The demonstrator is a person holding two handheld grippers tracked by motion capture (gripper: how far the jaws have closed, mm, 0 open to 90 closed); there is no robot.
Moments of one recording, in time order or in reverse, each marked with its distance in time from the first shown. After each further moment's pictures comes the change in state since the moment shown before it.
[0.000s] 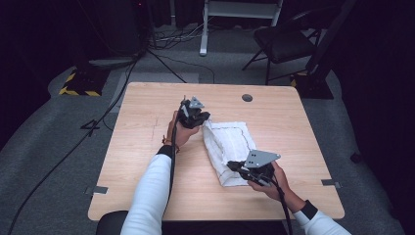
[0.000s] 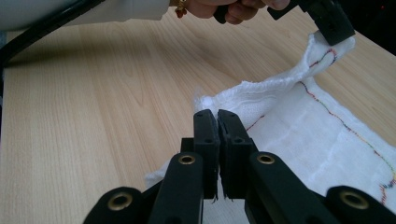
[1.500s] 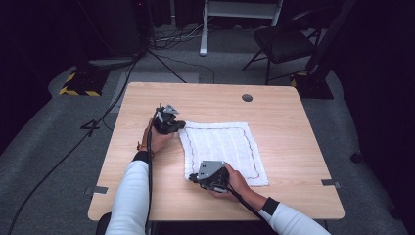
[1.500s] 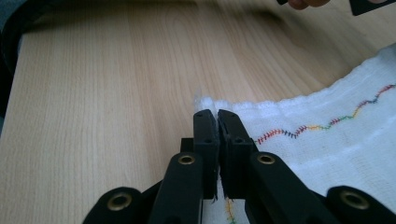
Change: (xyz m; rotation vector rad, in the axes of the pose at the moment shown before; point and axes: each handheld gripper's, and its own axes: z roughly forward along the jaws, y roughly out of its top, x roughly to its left) left arm 0.058 -0.069 -0.041 0.122 -0.012 -0.101; right arm 0.056 0.032 0.107 0.087 0.155 -0.134
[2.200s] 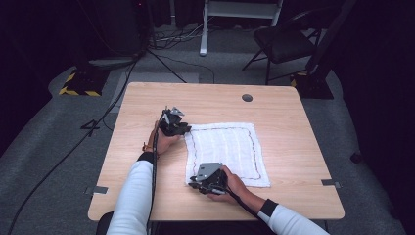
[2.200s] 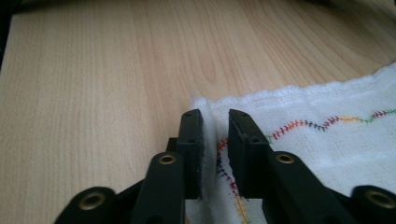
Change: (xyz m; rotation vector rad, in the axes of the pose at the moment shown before) left arm -0.007 -0.002 0.027 0.030 -0.008 -0.036; right arm 0.002 -0.015 0.017 0.050 0.039 0.050
